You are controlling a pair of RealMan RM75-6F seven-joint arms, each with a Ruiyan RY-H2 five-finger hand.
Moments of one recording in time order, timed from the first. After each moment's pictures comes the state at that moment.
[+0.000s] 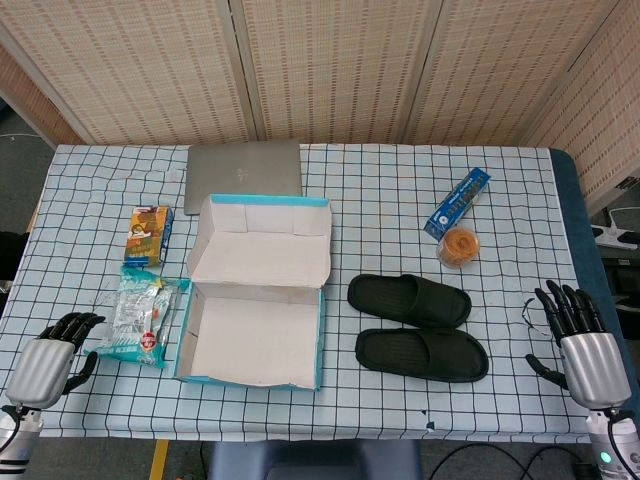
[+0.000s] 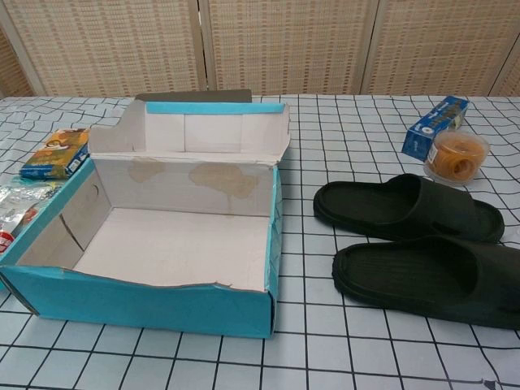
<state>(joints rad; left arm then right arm) -0.14 -1.22 0.01 -1.42 1.58 1.46 0.05 0.05 -1.20 0.02 -1.51 -1.62 1.60 -0.08</state>
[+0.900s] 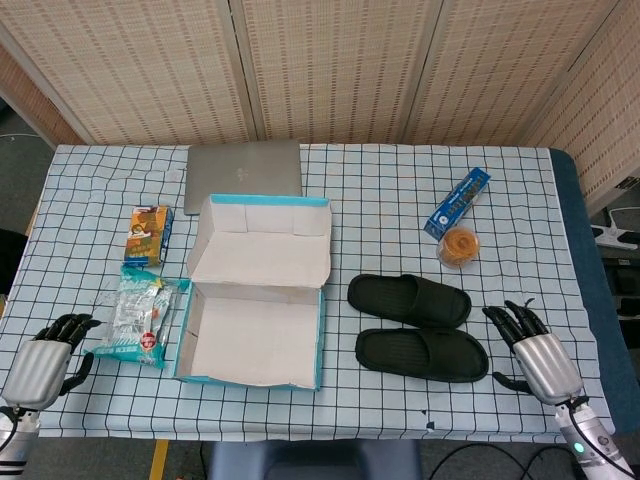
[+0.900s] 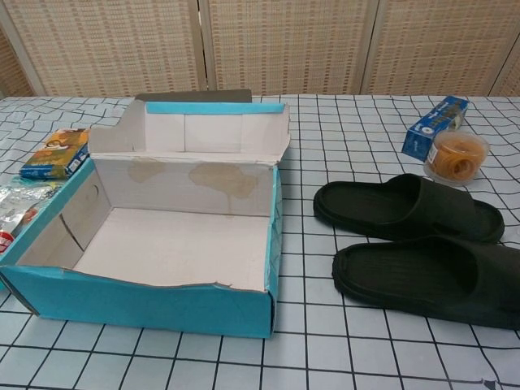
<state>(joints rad) -0.13 -1.21 0.00 -1.45 1.55 1.46 0.08 0.15 -1.22 -0.05 -1.44 -1.69 1.37 0.05</state>
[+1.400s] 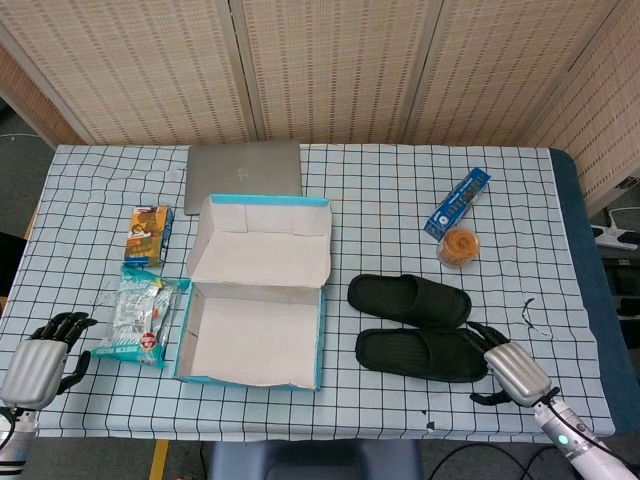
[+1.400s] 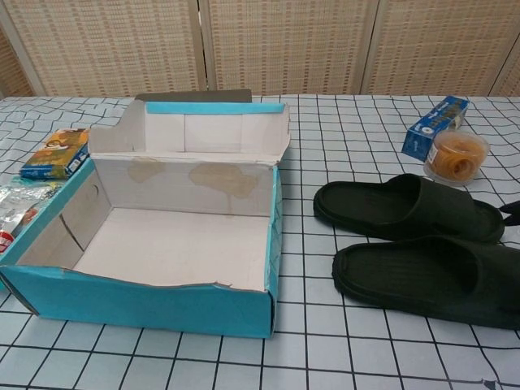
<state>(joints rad) -0.13 -1.22 -0.01 -1.45 1.55 1.47 0.09 0.26 -1.23 -0.14 -1.37 -1.76 1.23 0.32</state>
